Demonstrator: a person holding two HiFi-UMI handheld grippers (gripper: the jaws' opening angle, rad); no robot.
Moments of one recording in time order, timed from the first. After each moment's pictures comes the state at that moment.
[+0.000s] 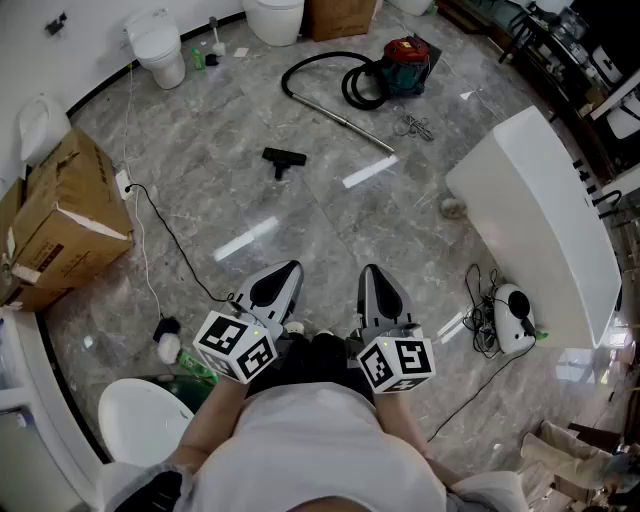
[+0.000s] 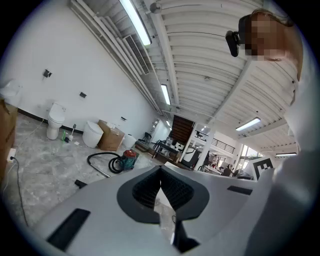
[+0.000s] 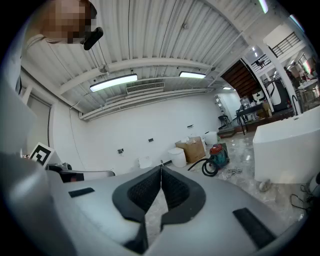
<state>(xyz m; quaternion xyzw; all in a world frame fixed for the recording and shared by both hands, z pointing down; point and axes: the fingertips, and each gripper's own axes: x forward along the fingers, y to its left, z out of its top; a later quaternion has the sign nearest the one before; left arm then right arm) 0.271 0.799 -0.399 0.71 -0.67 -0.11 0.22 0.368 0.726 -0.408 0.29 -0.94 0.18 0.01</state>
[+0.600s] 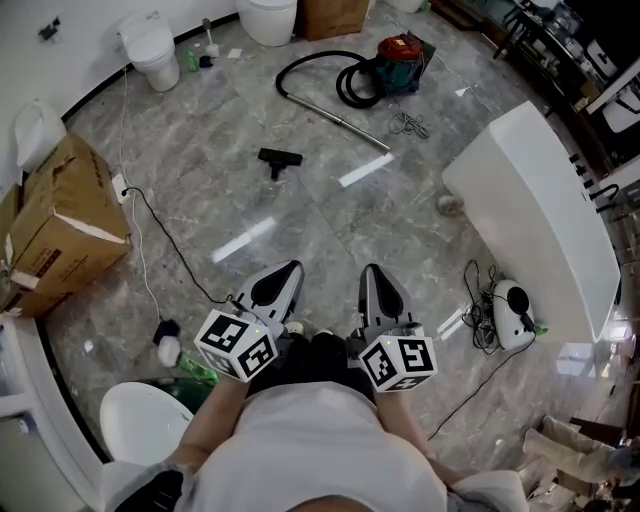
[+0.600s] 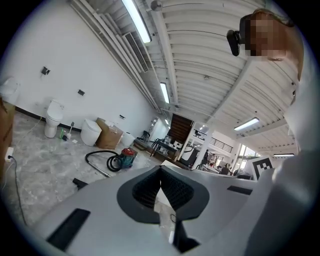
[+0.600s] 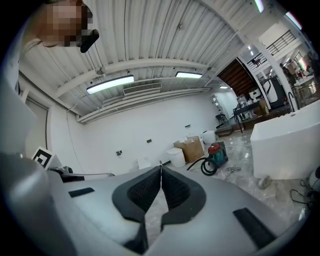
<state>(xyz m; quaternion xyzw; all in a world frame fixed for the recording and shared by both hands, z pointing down) 0.277 0.793 -0.398 0.71 -0.66 -0.10 0.22 0.376 0.720 -0.407 0.30 -0.93 0.20 0.01</state>
